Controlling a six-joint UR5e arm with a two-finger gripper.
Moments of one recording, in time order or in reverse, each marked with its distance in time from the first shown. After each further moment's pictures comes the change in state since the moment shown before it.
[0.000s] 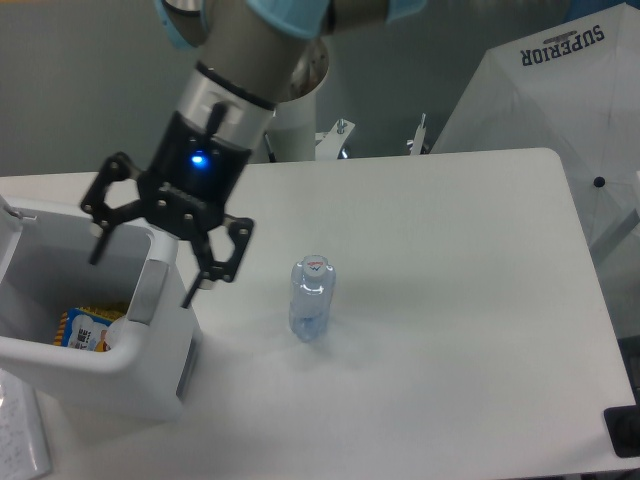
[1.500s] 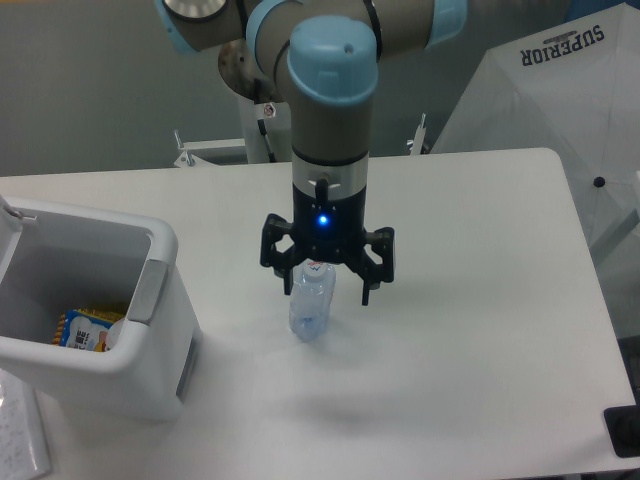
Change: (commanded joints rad) arm 0.025 -0.054 -0.057 -0.253 0.508 0.218
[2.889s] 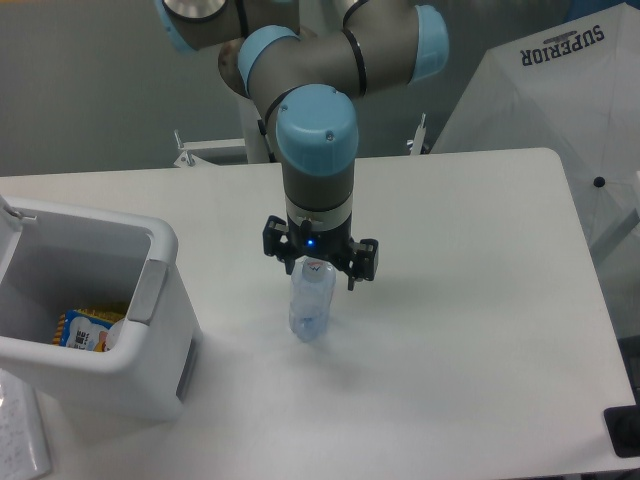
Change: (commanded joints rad) arm -0.028 -0.018 -0.087 -0.061 0.060 0.072
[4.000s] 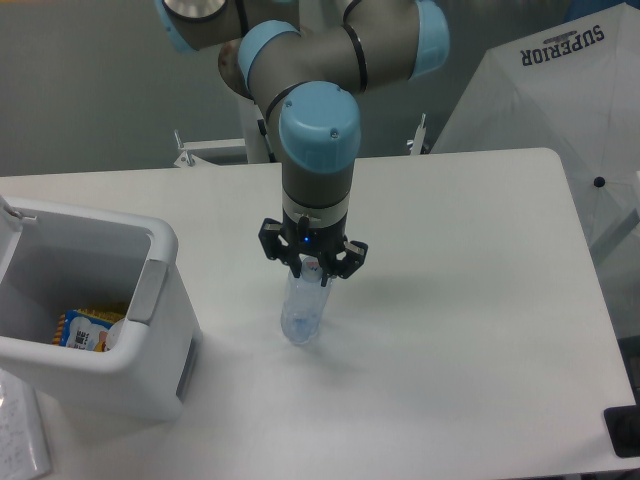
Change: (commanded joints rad) arm 0.011 0.009 0.037 -0.025 -0.074 -0.009
